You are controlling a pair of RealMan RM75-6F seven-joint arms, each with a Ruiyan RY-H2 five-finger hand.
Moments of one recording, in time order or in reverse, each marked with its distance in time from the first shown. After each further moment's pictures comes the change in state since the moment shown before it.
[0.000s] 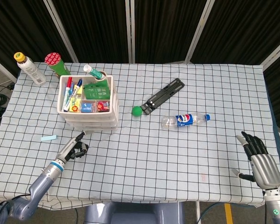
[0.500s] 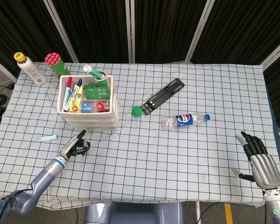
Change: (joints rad) left arm -0.048 -0.030 0.015 0.104 0.063 -0.017 -0.184; right arm 0.001 -0.003 -0.001 0.002 -0.001 -0.004 -0.005
